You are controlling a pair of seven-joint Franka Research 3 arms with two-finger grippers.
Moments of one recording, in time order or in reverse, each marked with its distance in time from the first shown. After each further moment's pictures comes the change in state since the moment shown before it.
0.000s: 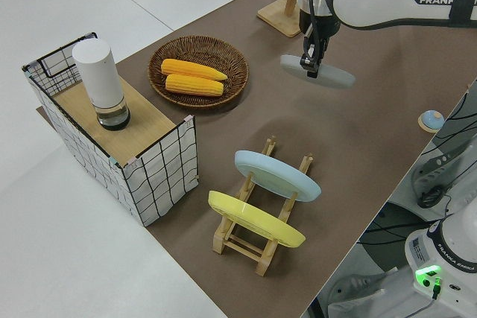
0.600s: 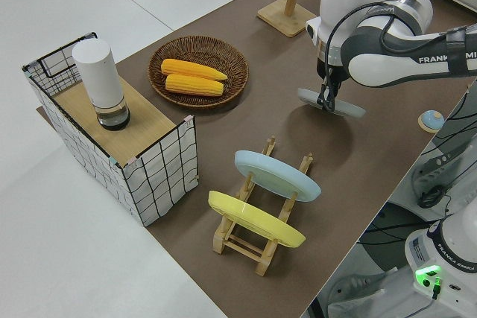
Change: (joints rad) left arm 0.000 -0.069 -0.072 -0.250 -0.002 0.133 0.000; right arm 0.000 0.000 0.000 0.000 0.000 0.000 0.000
